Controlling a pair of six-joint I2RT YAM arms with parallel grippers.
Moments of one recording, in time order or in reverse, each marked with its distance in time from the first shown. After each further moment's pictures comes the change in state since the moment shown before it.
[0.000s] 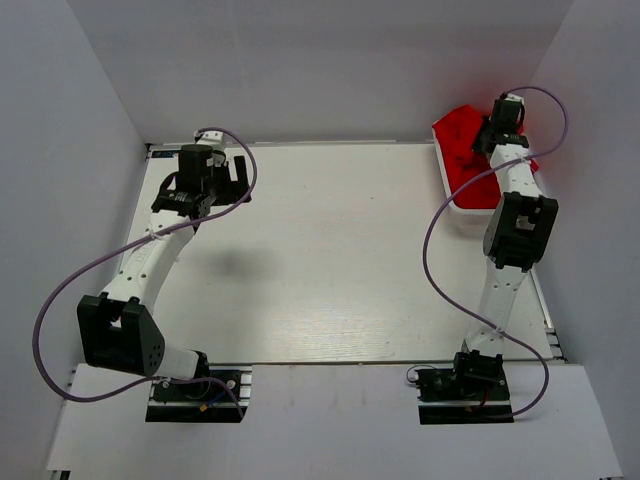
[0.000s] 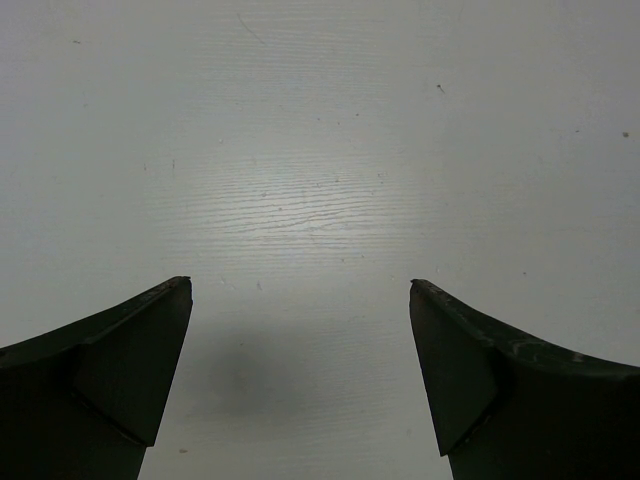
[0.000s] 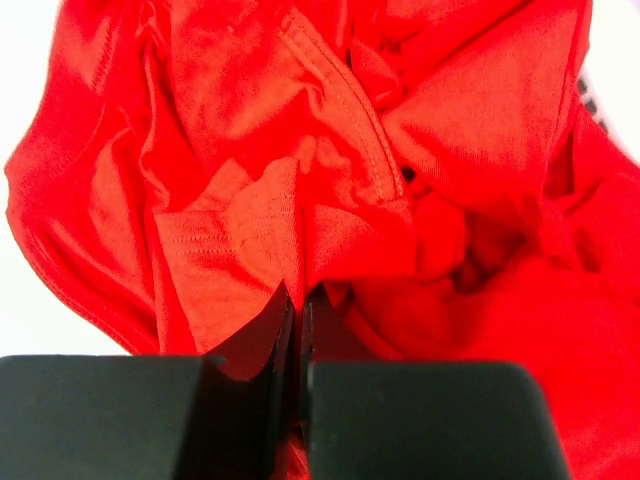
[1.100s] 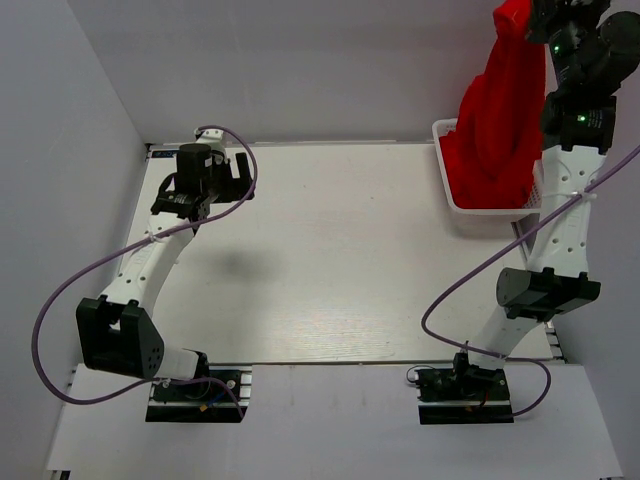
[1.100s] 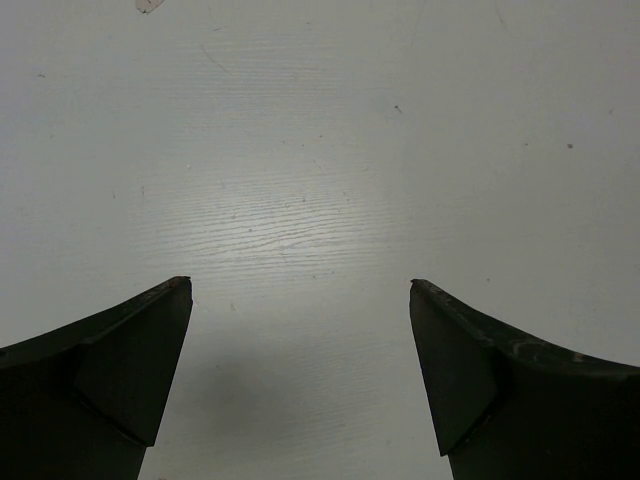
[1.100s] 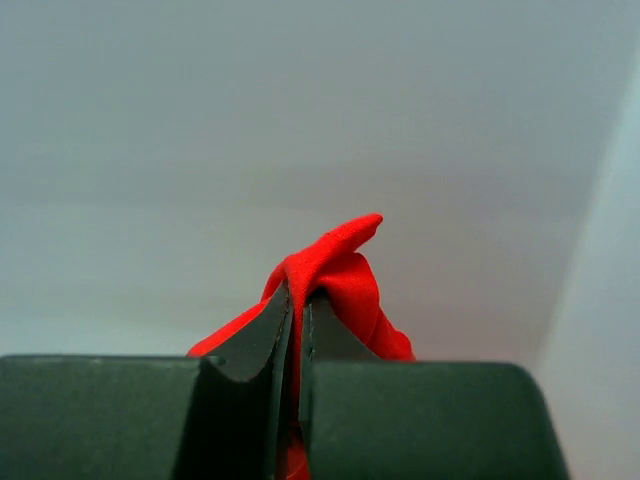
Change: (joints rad) left arm 0.000 -0.014 -0.016 0.063 0.072 -0.012; right arm 0.035 -0.541 0.253 0.226 -0.306 -0.061
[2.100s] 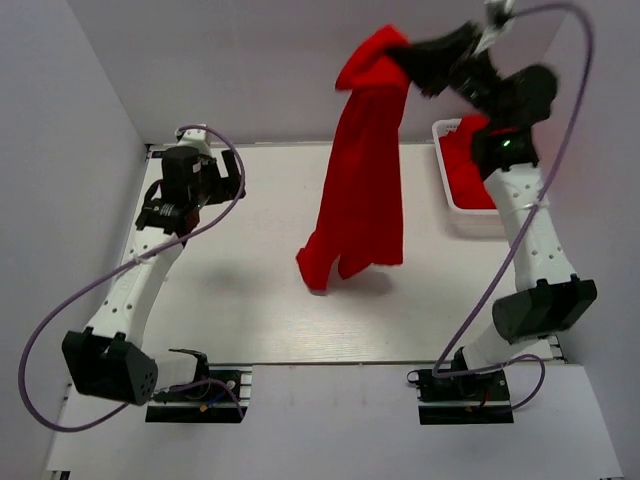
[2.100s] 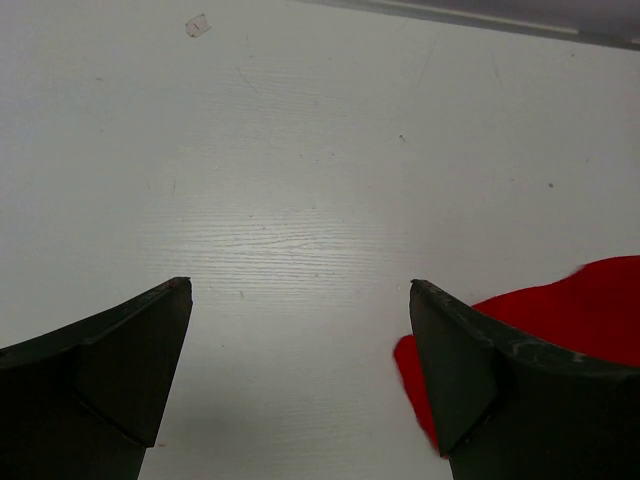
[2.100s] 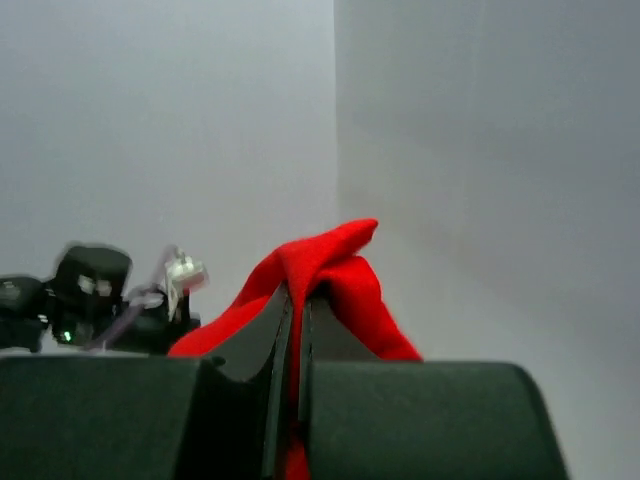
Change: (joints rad) left arm 0.000 -0.105 0.017 -0.066 -0.080 -0.056; right arm 0.309 -0.121 -0.325 0.551 -0.557 0.420
